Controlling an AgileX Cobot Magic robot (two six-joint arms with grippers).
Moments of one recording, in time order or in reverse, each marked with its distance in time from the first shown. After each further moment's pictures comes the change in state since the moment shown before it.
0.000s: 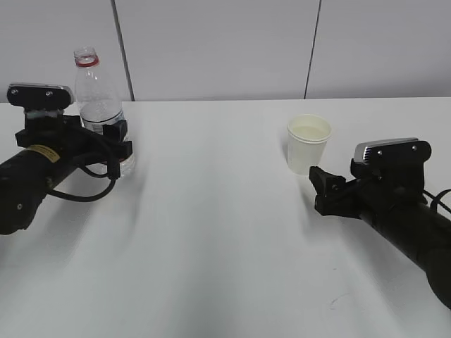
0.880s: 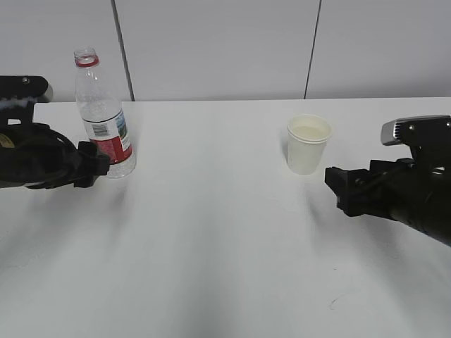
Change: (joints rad) left arm 0.000 -0.400 0.074 -0.032 0.789 0.019; right arm 0.000 -0.380 0.080 -0.055 0.440 0.067
